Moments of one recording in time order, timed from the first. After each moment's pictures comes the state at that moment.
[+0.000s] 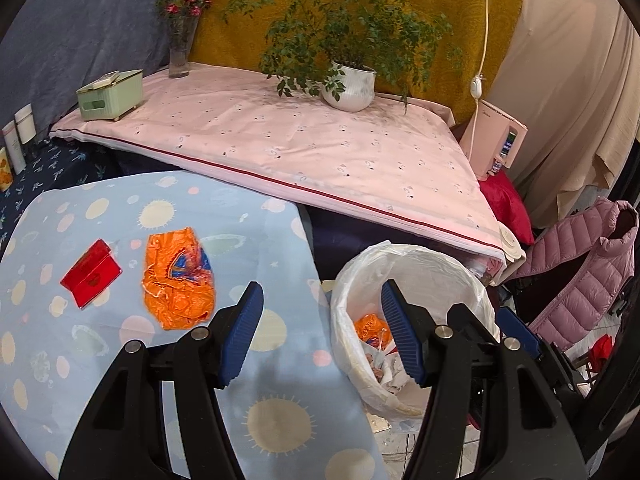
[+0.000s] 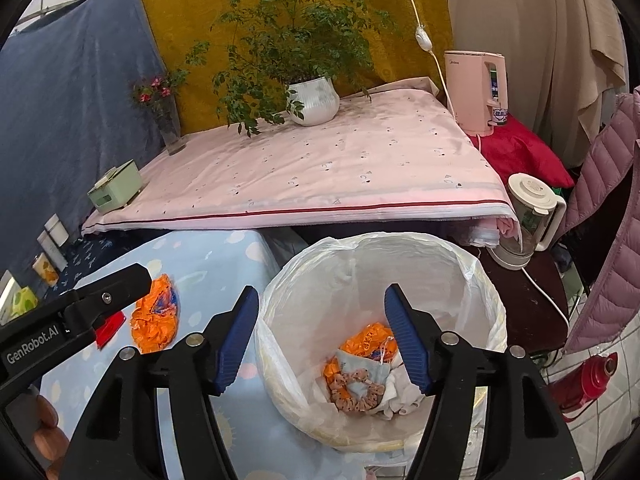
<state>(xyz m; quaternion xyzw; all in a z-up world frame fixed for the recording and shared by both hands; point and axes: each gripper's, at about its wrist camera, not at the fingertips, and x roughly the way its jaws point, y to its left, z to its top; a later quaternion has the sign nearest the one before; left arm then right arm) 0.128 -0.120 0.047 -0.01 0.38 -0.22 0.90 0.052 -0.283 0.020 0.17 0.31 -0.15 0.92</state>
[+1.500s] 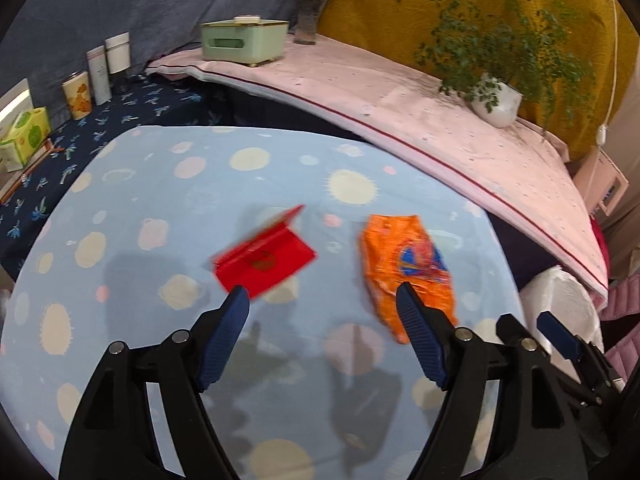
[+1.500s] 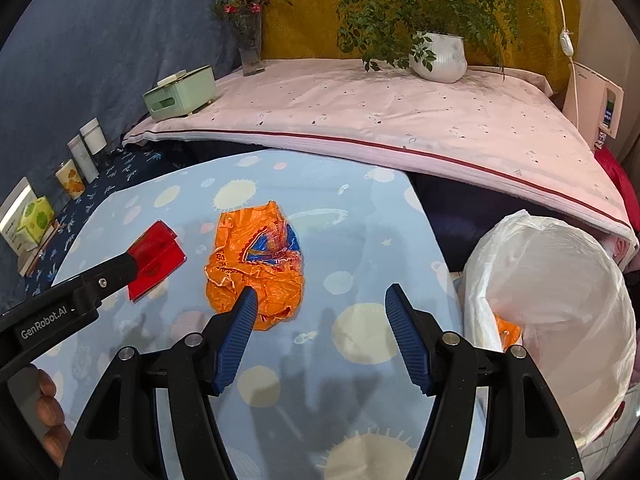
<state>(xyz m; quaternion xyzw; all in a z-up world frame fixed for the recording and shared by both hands) 0.206 0.071 -0.020 -0.06 0.41 -0.07 0.91 0.162 -0.124 -0.030 0.09 0.39 -0.05 0.92</state>
